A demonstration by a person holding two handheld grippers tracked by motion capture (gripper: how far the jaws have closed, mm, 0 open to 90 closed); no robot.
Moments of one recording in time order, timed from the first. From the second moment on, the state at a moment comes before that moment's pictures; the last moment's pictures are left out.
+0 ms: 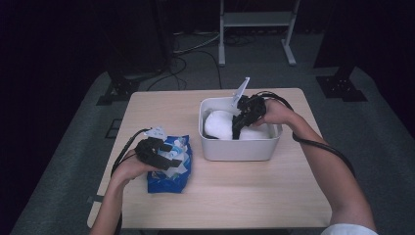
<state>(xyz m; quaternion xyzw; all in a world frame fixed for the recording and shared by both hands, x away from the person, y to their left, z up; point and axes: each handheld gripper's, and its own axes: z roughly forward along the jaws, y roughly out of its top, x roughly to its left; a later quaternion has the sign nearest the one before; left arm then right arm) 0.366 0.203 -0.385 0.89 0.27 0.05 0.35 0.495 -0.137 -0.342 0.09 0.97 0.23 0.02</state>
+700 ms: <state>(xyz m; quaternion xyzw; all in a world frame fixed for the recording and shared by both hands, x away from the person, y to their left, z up) 0.370 0.200 -0.381 0.89 0.28 0.06 0.35 0.480 -0.178 -0.310 0.14 0.95 0.29 0.00</state>
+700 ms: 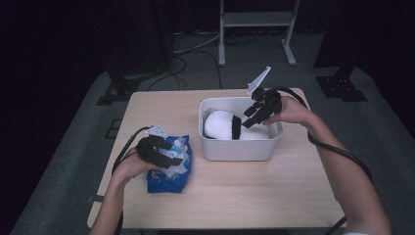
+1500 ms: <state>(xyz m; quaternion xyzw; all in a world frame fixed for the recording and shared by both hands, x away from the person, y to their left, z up) 0.363 0.202 -0.381 0.89 0.28 0.07 0.36 0.421 -0.272 -0.281 0.20 0.91 0.36 0.06</state>
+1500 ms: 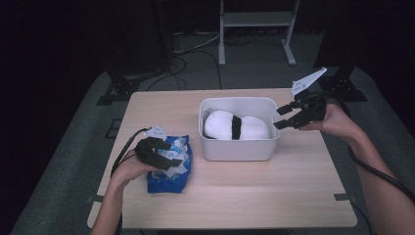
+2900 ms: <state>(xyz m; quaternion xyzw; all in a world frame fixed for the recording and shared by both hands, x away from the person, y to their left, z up) 0.348 0.210 -0.389 0.89 0.28 0.07 0.36 0.366 -0.332 -0.354 0.26 0.89 0.37 0.05</state>
